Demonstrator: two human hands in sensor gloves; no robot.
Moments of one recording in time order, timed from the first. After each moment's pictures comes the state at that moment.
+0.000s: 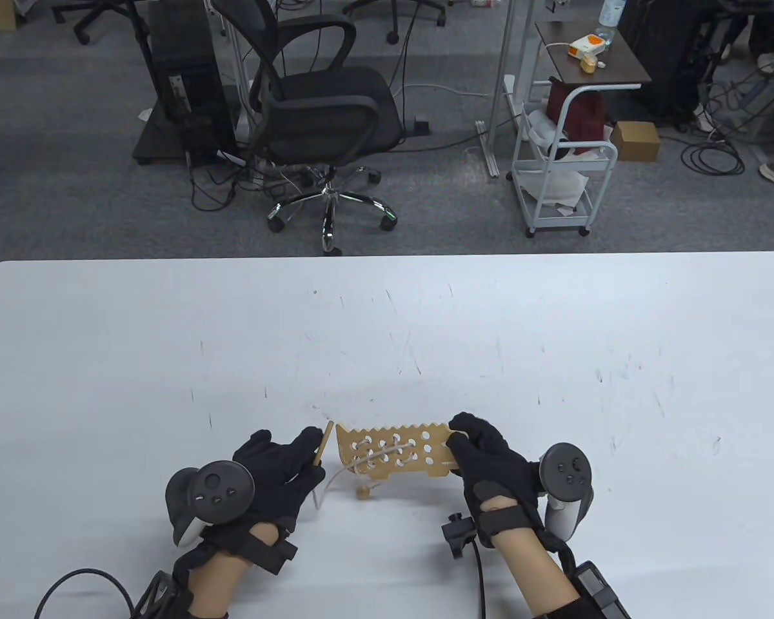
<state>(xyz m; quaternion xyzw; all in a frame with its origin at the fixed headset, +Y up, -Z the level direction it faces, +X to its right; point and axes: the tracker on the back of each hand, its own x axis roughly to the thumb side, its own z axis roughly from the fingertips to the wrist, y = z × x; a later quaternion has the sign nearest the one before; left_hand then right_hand) -0.225 -0.700 -0.289 0.10 -0.20 0.32 0.92 0.140 -0.750 -0.309 0.01 -0.07 0.74 0.66</state>
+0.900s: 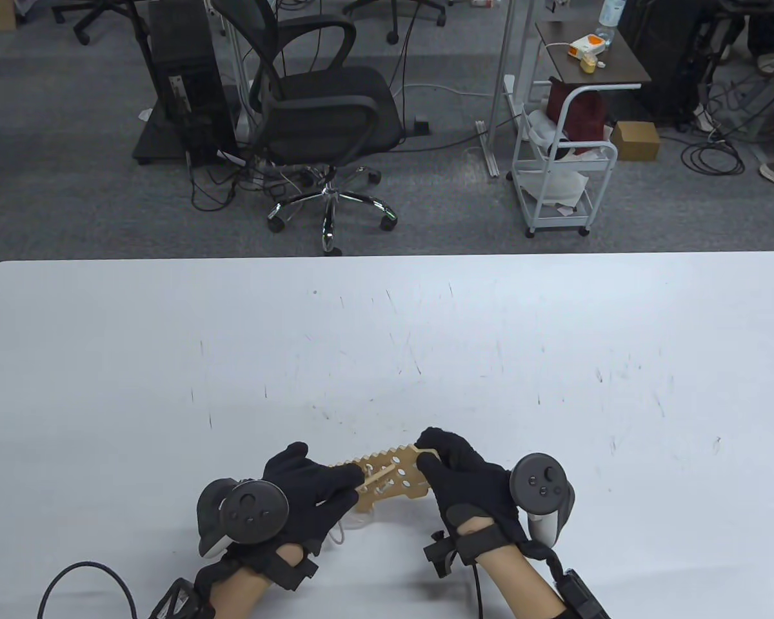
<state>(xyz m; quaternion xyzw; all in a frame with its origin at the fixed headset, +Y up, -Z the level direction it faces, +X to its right) -0.188 -0.691 -0.269 0.10 -0.26 0.30 0.91 0.109 -0.733 -0.293 0.09 -0.09 0.79 0.60</state>
